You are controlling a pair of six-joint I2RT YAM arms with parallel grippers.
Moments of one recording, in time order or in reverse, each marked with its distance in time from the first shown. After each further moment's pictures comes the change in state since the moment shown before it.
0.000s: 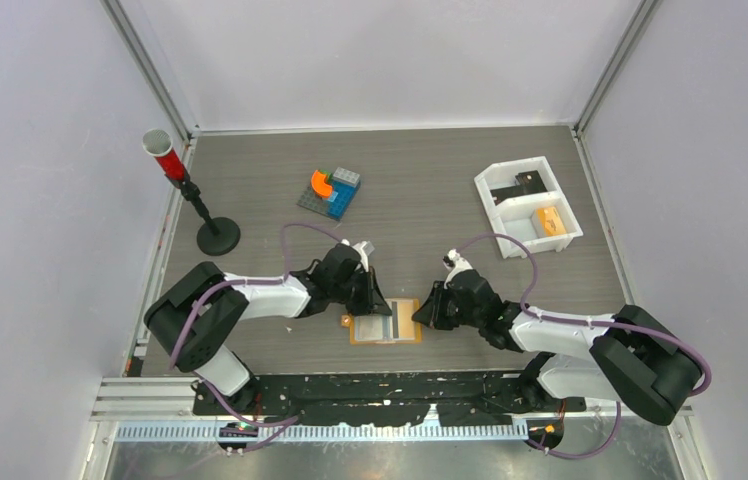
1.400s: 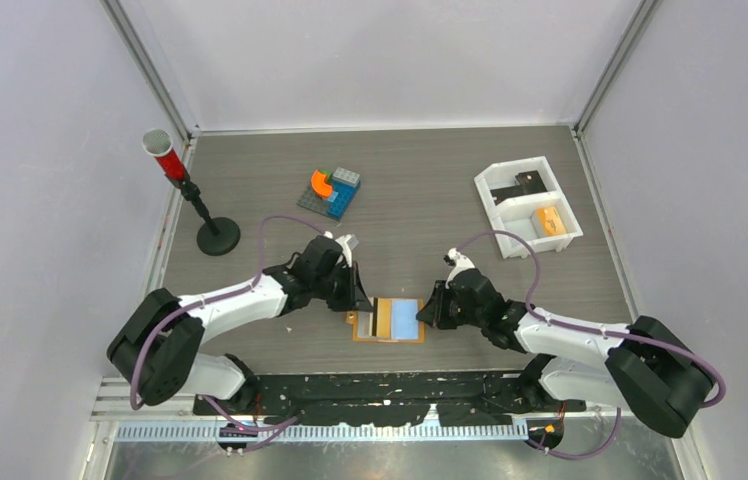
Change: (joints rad) left arm 0.079 -0.217 0.008 -0.281 -0.002 0.126; right arm 0.000 -0.065 0.011 -0.090 0.026 -0.050
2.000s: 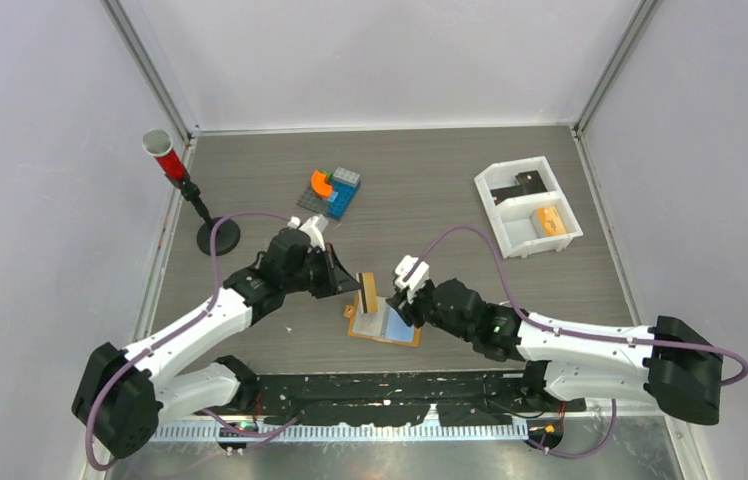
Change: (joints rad) left arm 0.081 -0.284 -0.001 -0.103 -0.058 -0.053; right arm 0.324 -0.104 0.188 0.028 0.286 -0.713
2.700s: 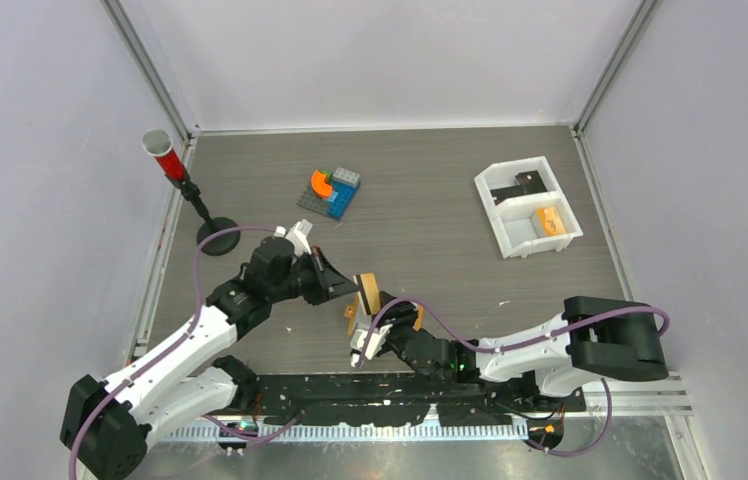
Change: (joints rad) left arm 0.029 -0.183 -0.055 -0.009 0.058 -0.208; right arm 0.386 0.350 -0.055 0.555 0.517 -0.774
